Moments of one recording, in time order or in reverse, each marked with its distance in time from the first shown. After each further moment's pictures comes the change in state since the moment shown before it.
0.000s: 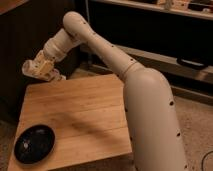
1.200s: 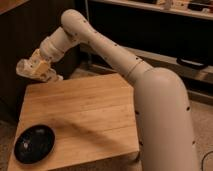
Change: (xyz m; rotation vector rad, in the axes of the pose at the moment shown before) arm -0.049 0.027 -0.001 0.025 -0.031 -0.030
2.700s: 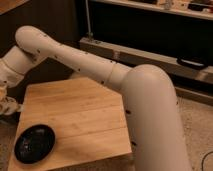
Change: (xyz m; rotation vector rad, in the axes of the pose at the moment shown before) arm -0.090 0.104 0.131 -0.268 -0.145 0.019
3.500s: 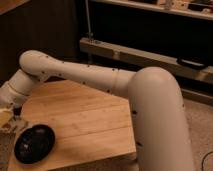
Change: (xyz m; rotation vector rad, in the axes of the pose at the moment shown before) arm 0.050 0.035 0.038 -0.032 0.076 0.053
